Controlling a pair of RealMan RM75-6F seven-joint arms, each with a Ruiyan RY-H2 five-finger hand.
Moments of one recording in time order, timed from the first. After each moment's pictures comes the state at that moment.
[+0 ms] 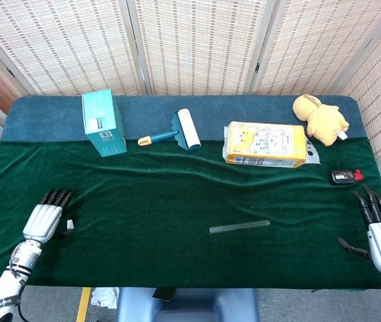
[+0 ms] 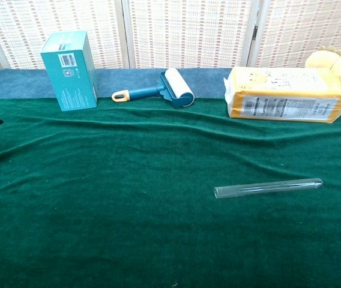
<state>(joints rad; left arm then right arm) -0.37 -1.40 -0.04 -1.24 1.42 1.12 0.05 0.03 -1.12 0.06 -1.59 -1.55 1.57 -0.01</state>
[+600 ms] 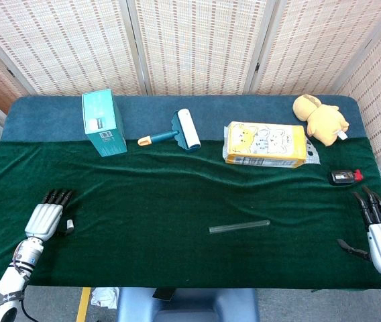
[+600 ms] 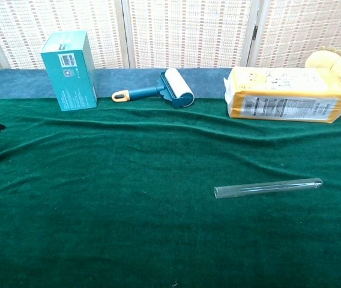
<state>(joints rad) -0.39 -1.45 -0.05 -1.14 1.40 1.08 -0.02 0.02 -1.12 0.06 -1.60 -1.55 1.58 -0.02</state>
